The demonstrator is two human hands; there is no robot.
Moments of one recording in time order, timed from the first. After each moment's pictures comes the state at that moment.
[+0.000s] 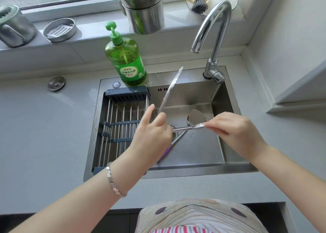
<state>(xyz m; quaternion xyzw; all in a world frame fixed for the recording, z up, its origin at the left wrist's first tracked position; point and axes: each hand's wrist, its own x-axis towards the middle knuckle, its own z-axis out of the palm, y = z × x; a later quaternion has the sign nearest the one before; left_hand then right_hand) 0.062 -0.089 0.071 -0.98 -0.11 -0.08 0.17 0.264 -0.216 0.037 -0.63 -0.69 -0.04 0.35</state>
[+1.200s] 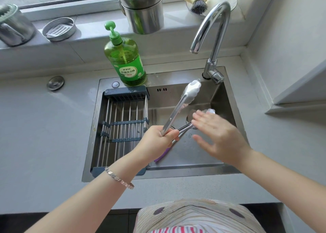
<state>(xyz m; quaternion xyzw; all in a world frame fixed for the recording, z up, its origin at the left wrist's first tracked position) 0.075 -0.102 0.075 -0.68 -0.47 0.01 -0.56 0.242 -0.211 0.027 -0.67 -0.69 -0.07 0.27</state>
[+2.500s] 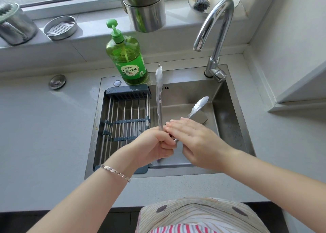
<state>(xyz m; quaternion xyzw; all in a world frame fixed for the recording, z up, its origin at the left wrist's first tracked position) 0.060 -0.087 0.070 -0.38 -0.36 0.04 -0.85 0.194 -0.188 0.044 -0.61 -0.77 0.06 0.18</state>
